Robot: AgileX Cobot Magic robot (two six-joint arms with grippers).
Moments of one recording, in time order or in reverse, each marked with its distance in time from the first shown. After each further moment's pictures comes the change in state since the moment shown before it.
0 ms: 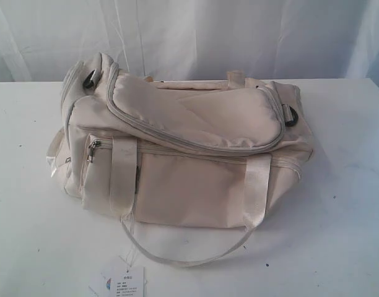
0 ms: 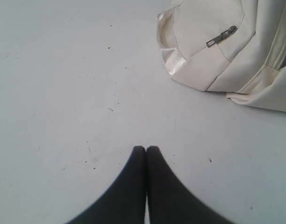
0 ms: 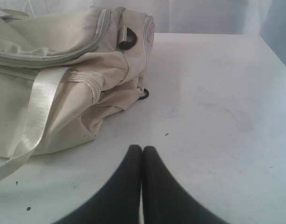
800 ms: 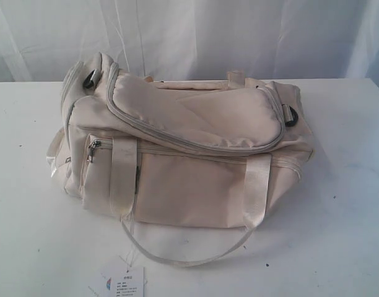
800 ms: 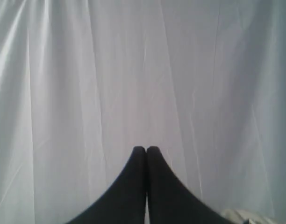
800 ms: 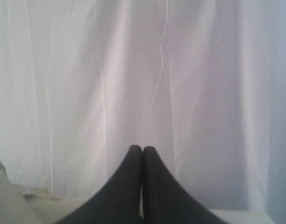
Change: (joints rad) left arm 0.000 -0.002 0.000 0.000 -0.923 0.000; right arm 0.000 -0.002 0.000 0.000 -0.648 0.000
